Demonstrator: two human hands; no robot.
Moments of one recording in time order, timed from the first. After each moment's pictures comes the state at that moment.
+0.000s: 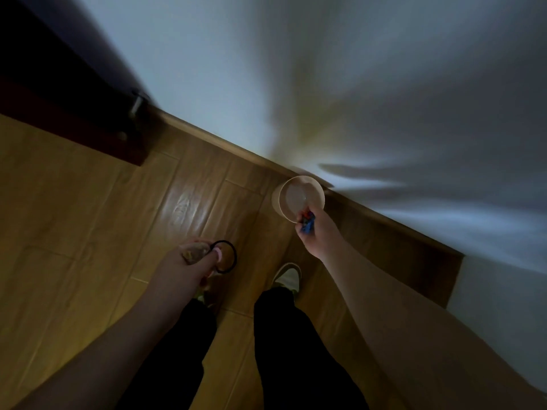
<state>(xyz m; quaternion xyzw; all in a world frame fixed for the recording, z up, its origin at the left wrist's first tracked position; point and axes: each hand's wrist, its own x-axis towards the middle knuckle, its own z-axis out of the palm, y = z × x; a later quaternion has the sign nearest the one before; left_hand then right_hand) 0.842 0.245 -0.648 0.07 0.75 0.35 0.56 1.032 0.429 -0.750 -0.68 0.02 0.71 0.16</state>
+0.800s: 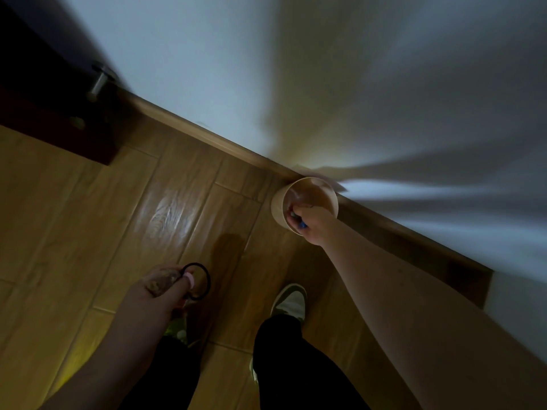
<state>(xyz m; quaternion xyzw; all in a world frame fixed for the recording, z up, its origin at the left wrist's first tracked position) 0.848 0.224 -0.751 -0.01 0.77 0.37 0.52 1.007 0.470 -0.874 -0.74 -0.10 0.67 0.06</state>
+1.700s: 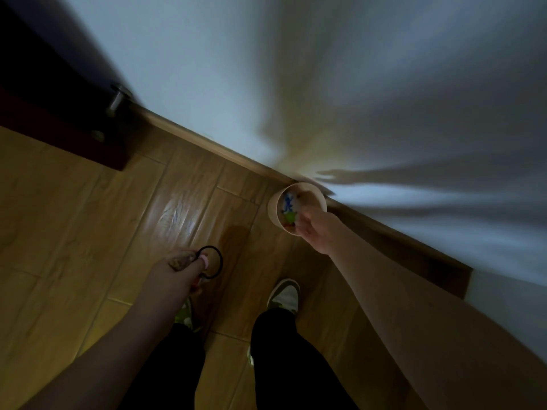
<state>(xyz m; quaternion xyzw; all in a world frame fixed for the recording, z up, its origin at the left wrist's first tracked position) 0.846 0.251 -0.724 0.02 0.78 0.33 0.53 1.027 0.465 -0.799 -0.73 -0.14 0.67 0.05</state>
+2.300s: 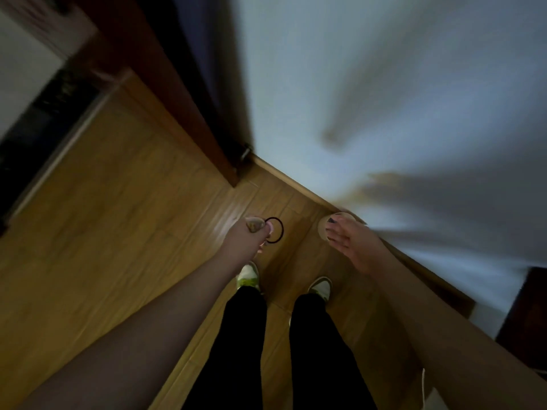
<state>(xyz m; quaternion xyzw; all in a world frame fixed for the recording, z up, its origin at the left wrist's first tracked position) 0.768 0.230 -0.454 0.07 0.77 0.37 0.52 0.956 0.397 -0.481 -0.58 -0.37 0.72 -0.02</state>
